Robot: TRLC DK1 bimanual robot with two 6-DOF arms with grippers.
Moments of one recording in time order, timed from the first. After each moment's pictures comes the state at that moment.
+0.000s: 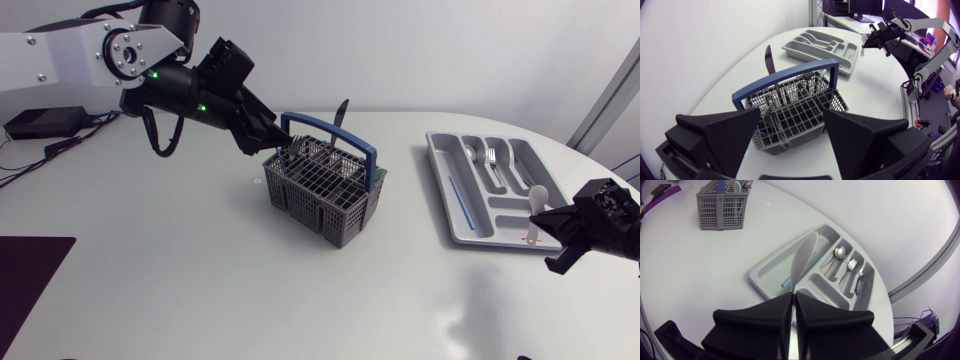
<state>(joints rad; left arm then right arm) -0.31 1.71 1.44 -0.51 0.56 0.59 -0.57 1.27 0.61 -0.21 -0.60 -1.06</state>
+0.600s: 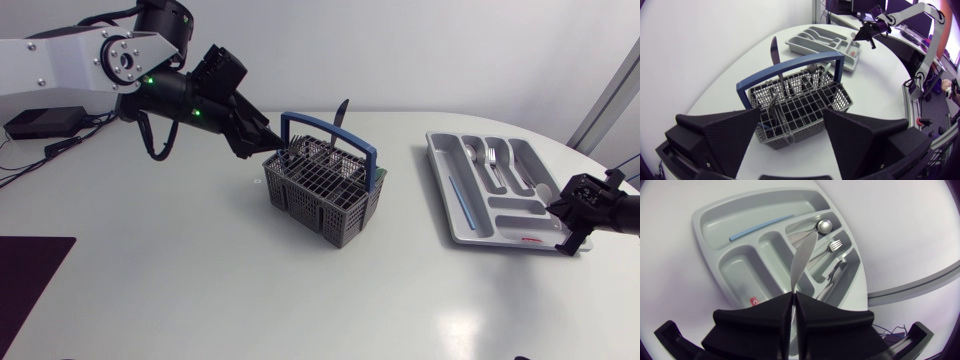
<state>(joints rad) -0.28 1.72 1.41 -0.51 0.56 0.60 -0.60 1.66 0.82 -0.03 -0.39 -1.36</state>
